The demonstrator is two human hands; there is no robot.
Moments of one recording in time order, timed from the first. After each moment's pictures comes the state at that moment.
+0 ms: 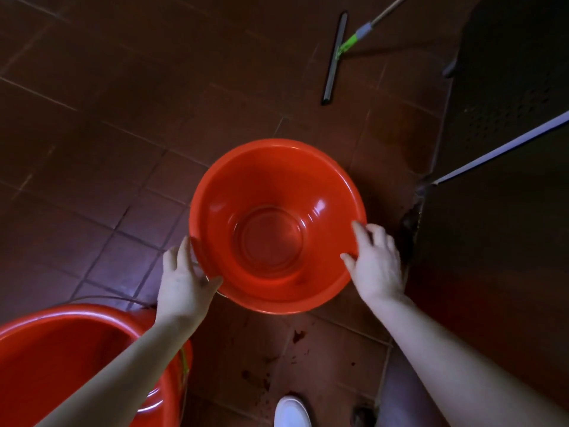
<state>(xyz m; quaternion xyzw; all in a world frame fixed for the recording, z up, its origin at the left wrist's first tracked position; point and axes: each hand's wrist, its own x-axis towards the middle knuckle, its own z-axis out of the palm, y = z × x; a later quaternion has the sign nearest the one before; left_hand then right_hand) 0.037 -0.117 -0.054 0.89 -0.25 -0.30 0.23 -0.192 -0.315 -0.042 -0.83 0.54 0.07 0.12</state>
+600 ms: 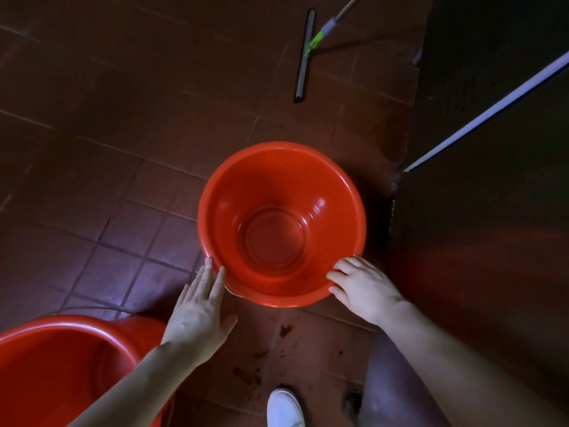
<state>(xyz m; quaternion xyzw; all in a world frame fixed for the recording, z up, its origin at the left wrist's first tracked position) -0.024 -0.117 -0.040 0.81 -0.49 -0.33 -0.02 -0.268 -0.314 -0.040 -0.92 0.29 0.24 0.13</state>
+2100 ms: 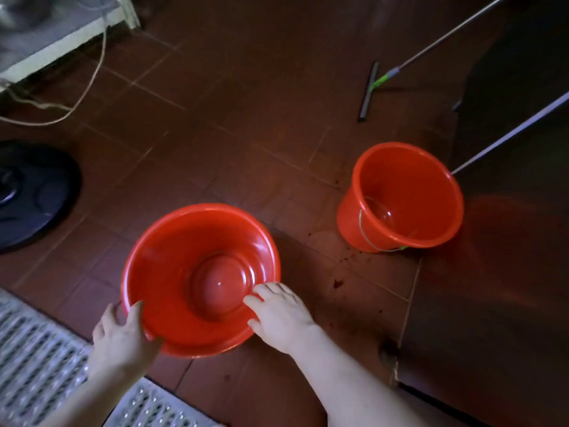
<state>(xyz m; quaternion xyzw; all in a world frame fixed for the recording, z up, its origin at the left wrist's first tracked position) 0.046 0.277 0.036 0.94 -0.14 -0.31 0.01 -0.121 0.075 0.046 -0.95 0.17 0.18 0.19</state>
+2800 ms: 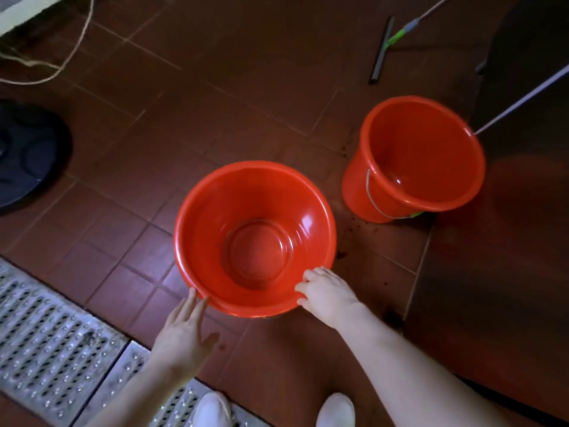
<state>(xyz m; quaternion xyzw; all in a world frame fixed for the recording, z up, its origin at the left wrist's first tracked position) -0.054 0.282 -0.036 0.86 -0.33 -0.37 0.06 -0.207 0.043 -0.027 -0.92 0.20 0.29 0.16</state>
